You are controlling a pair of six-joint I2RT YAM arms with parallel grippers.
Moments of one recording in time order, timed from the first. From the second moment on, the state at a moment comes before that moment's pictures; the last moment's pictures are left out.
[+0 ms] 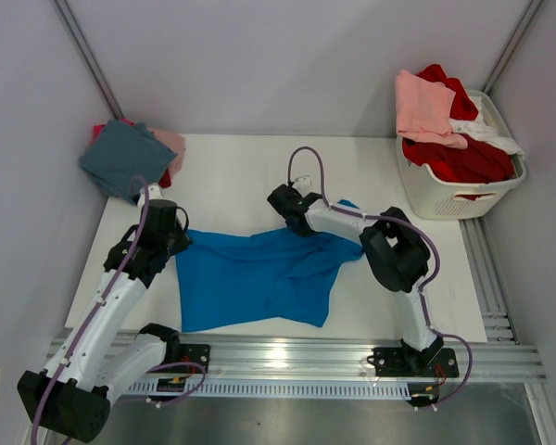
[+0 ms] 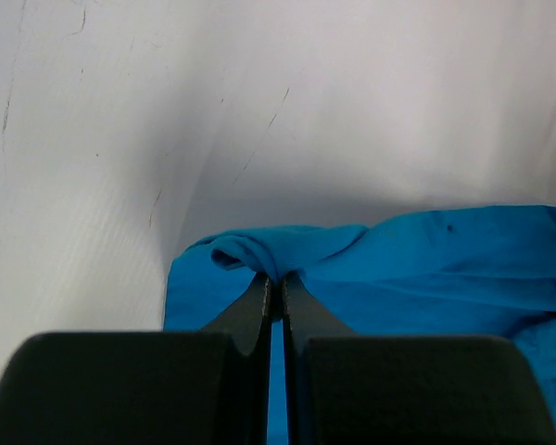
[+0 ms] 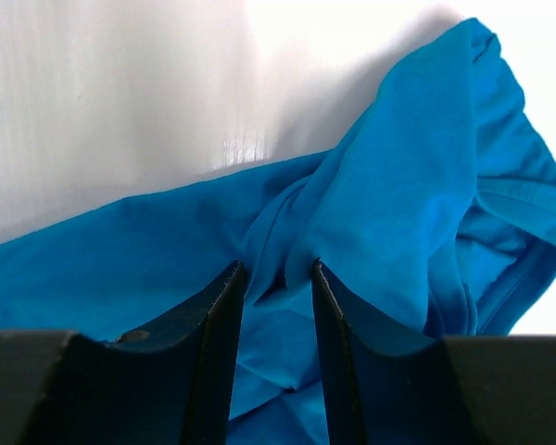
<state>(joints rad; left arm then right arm) -0.27 0.88 0.85 -0.72 -0.33 -0.59 0.77 2.10 1.54 -0.66 0.63 0.47</state>
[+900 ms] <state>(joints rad) -0.27 0.88 0.85 -0.71 -0.31 -0.59 0.79 1.91 1.33 -0.61 0.64 0.50</state>
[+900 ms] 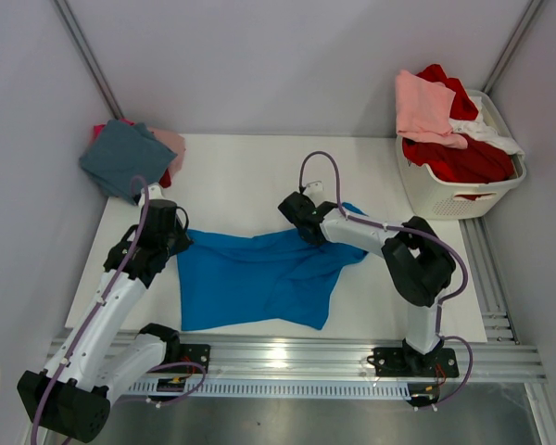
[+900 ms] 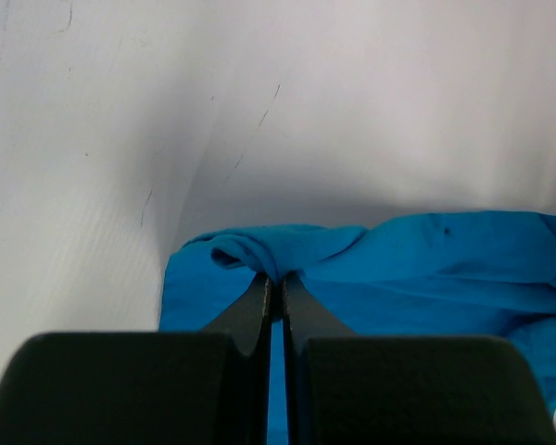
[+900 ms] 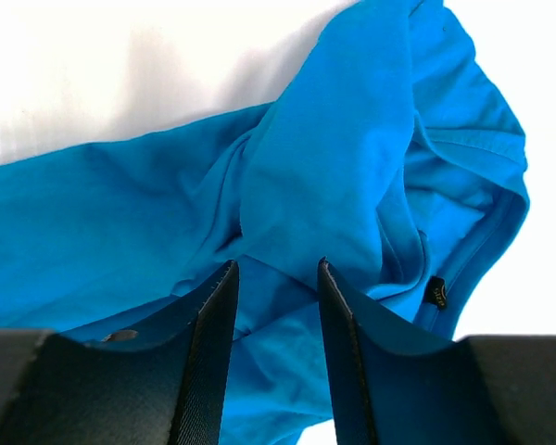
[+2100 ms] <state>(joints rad) -0.27 0.88 0.85 -0.71 -0.31 -0.59 0.75 1.99 1.36 -0.58 0.59 0.48</state>
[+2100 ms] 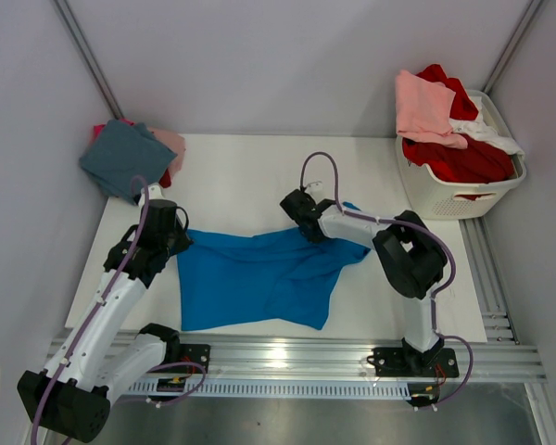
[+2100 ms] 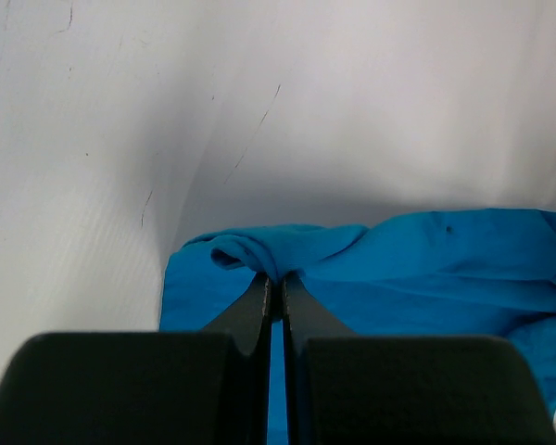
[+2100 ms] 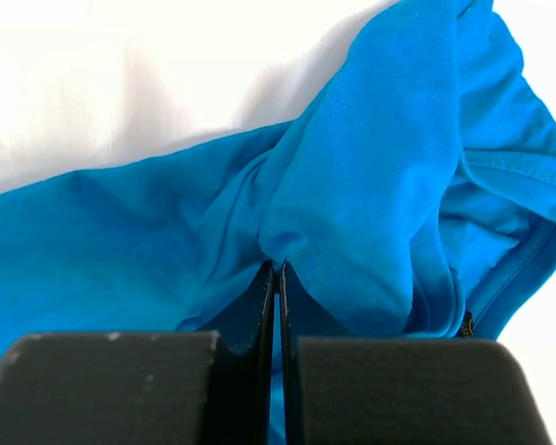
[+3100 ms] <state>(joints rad) -0.27 0.81 1.38 -0.77 -0.31 -0.41 0.50 1.38 1.93 -0.65 0.73 0.19</state>
